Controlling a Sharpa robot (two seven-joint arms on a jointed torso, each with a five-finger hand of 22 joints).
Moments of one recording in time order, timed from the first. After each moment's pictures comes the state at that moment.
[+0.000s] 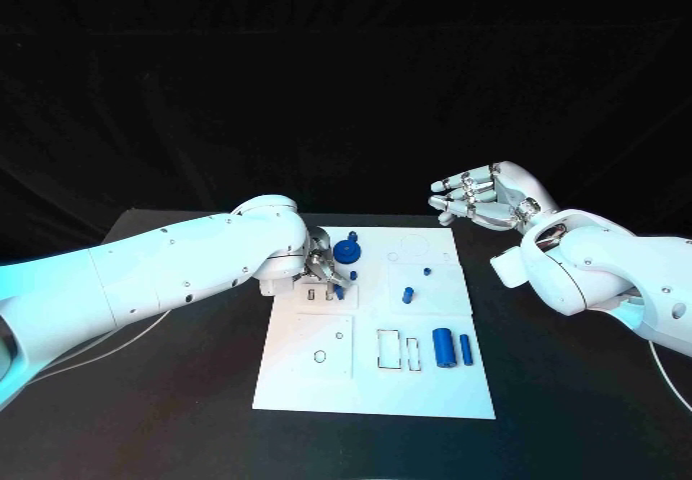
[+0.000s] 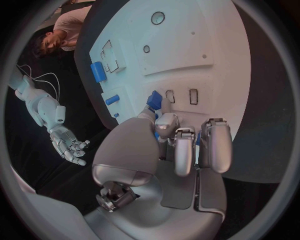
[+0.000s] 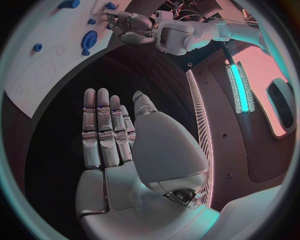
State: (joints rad) left arm 1.31 -0.57 -0.03 1.33 -1.05 0.23 -0.69; left_hand 1.35 0.06 0.08 0.28 0.05 0.99 0.05 0.46 0.52 1.32 -0.02 1.12 1.10 1.47 -0.06 1.57 1.31 0.05 1.44 0.03 1.46 1.31; right arm 1.35 -0.90 -0.13 1.59 -0.59 -0.54 0.23; right_hand 1.48 -0.02 -0.05 0.20 0.32 1.01 0.19 0.07 0.07 1.19 0.12 0.11 0.10 1.28 0.07 0.07 0.26 0.17 1.05 0.18 0.21 0.50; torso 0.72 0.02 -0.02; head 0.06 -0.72
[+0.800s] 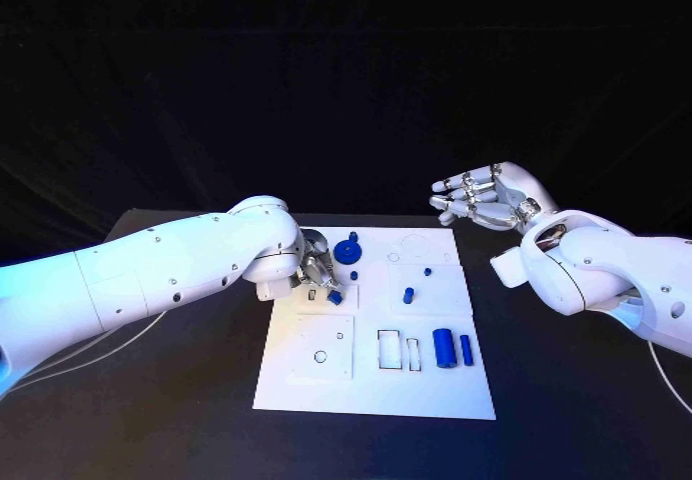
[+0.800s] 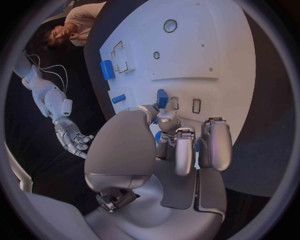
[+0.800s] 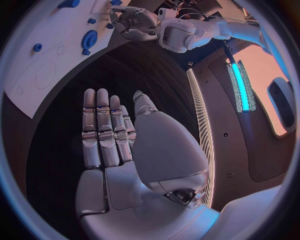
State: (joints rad) left arm 1.31 -0.61 -0.02 1.37 -0.94 0.21 -0.68; left_hand 1.39 -0.14 0.54 0.31 0.05 0.95 0.07 0.48 0.53 1.30 -0.01 1.05 1.06 1.47 -0.06 1.57 1.31 0.05 1.43 0.04 1.46 1.31; right arm 1.35 -0.89 -0.13 1.58 -0.58 -0.54 0.23; right_hand 1.47 -0.02 -0.05 0.20 0.33 1.01 0.20 0.07 0.07 1.19 0.12 0.11 0.10 1.27 0.08 0.07 0.26 0.17 1.05 0.18 0.21 0.49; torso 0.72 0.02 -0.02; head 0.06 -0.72
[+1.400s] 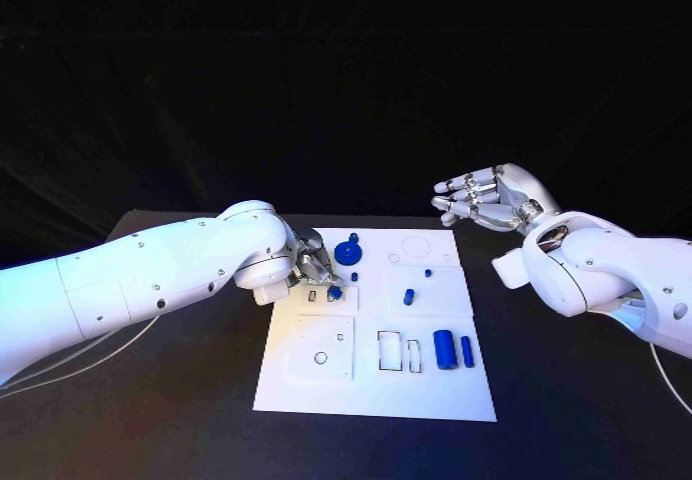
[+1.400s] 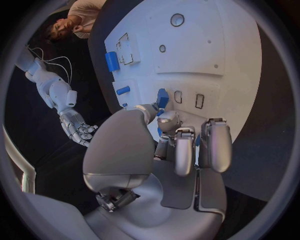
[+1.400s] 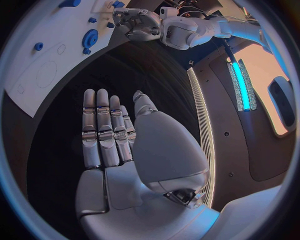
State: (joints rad) left arm 1.30 -0.66 -0.02 1.42 -0.92 0.10 -0.64; left_hand 1.37 -0.16 0.57 0.28 0.05 0.95 0.08 0.49 0.55 1.31 -0.01 1.05 1.07 1.47 -0.06 1.57 1.31 0.05 1.44 0.04 1.47 1.31; right arm 1.35 -0.90 -0.13 1.58 -0.57 -0.54 0.23; right_hand 1.47 -0.02 -0.05 0.20 0.33 1.00 0.20 0.07 0.07 1.19 0.13 0.11 0.10 1.26 0.08 0.06 0.25 0.17 1.04 0.19 0.20 0.49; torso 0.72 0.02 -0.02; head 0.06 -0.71
